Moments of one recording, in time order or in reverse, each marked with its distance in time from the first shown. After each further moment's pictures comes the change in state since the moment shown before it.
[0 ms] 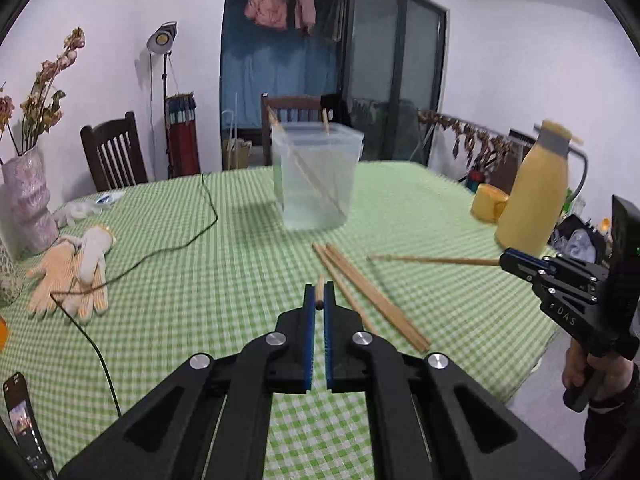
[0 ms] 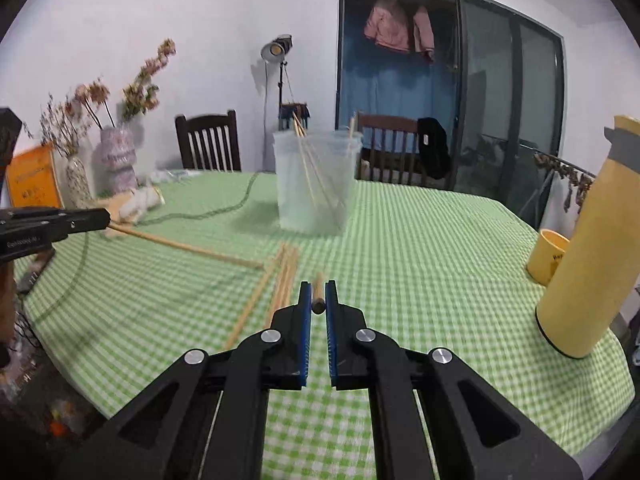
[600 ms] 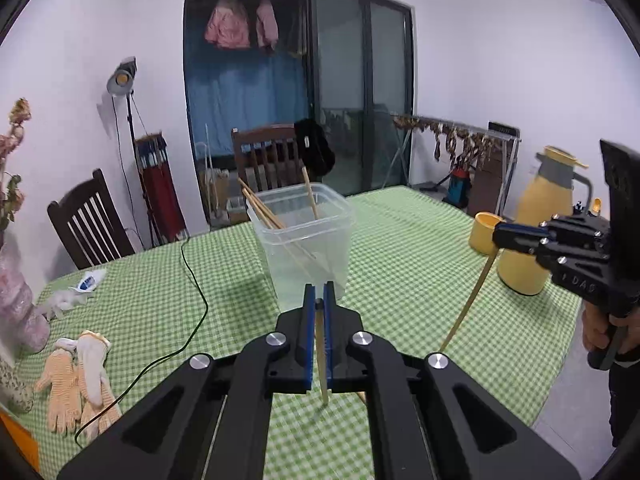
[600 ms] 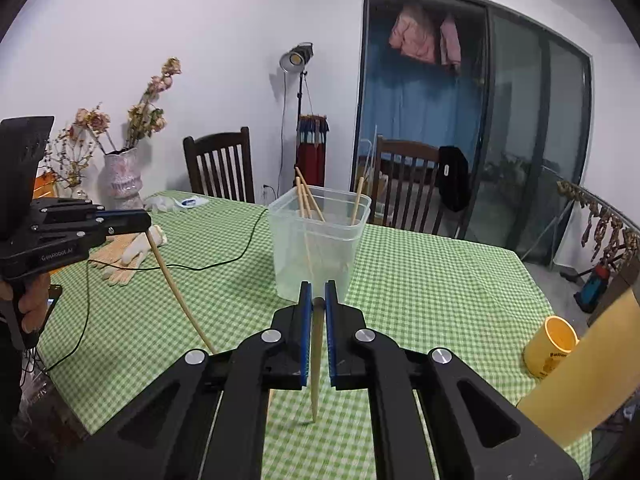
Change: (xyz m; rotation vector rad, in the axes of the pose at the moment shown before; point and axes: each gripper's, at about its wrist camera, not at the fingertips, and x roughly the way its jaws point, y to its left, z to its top) left arm 0.058 0.001 0.136 0.142 -0.002 -0.039; right arm 0.038 -0.034 0.121 -0.060 0.019 0.063
